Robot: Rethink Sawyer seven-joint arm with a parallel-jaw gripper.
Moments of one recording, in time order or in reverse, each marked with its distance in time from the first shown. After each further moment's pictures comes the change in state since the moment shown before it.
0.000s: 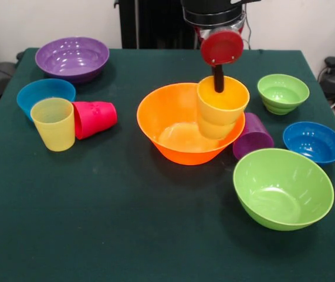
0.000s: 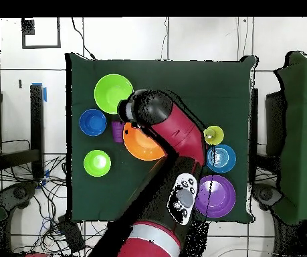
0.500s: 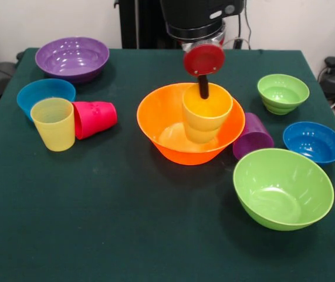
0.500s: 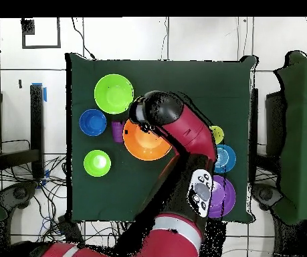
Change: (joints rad) arm -0.087 0.001 0.067 0.001 -0.084 0.000 0.000
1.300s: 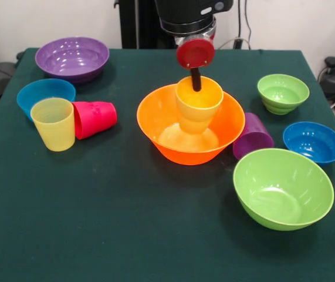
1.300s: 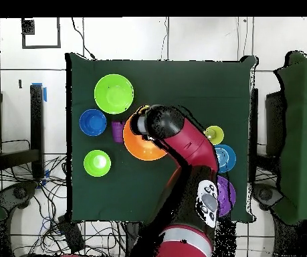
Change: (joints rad) arm -0.042 -0.070 0.070 0.131 -0.061 -0.096 0.000
